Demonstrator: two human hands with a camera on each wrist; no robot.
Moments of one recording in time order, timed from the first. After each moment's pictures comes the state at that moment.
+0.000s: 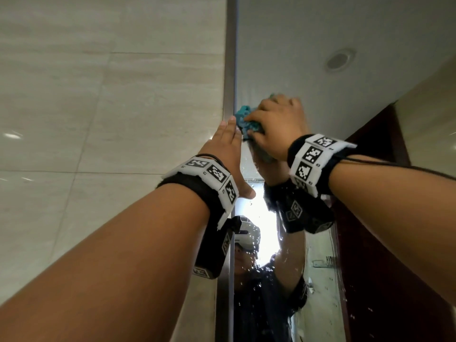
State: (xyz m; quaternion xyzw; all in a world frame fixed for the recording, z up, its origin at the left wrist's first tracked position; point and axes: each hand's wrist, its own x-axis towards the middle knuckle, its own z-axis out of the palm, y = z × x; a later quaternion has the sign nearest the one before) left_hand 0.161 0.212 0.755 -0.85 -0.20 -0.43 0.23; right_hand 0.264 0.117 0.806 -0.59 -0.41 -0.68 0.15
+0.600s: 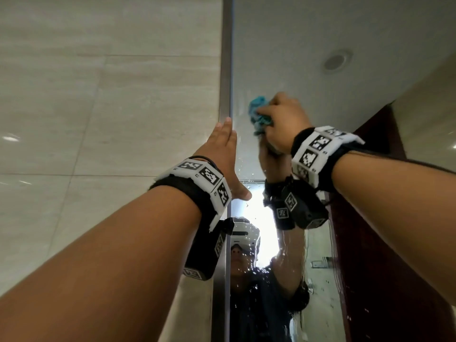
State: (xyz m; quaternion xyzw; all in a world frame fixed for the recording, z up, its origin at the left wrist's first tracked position) left_hand 0.159 0.212 0.755 -0.86 -0.20 -0.42 0.21; right_hand 0.282 0.112 0.821 -0.62 -0.44 -0.58 0.28
